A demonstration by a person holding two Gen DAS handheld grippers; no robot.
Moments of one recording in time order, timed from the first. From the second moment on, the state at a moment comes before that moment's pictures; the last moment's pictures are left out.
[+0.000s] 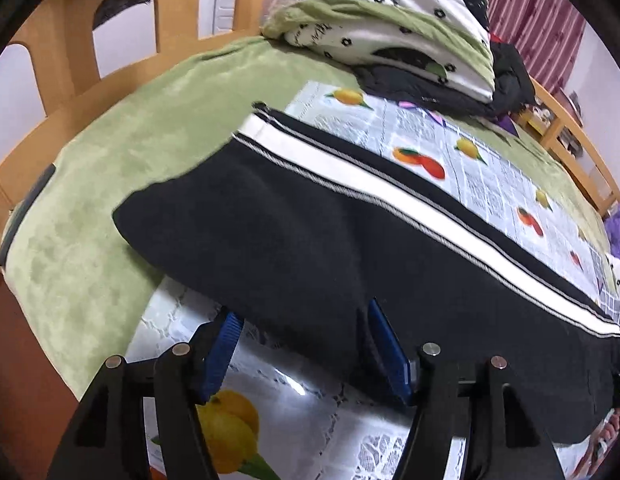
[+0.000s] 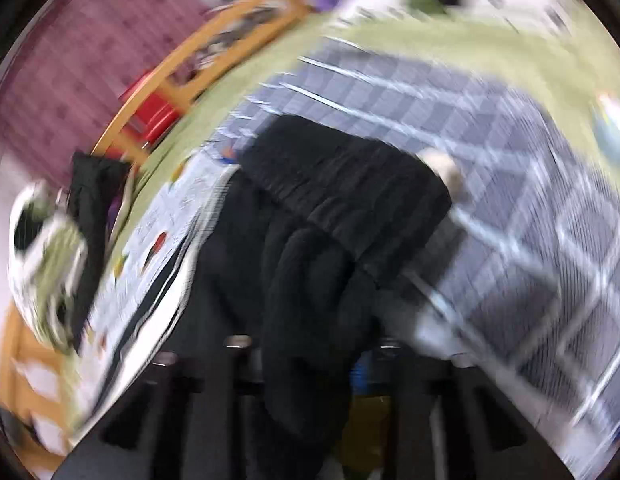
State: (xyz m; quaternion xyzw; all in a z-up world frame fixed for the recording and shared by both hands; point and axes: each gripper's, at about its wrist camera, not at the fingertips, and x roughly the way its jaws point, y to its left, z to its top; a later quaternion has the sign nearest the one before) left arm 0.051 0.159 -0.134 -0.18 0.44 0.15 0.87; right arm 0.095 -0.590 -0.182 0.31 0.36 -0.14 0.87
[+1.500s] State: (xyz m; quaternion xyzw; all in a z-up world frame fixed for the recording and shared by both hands) left arm 0.147 0.185 -0.117 -0.12 0.45 0.09 0.88; right arm 0.211 -0.357 -0.128 0.01 0.45 0.05 0.89
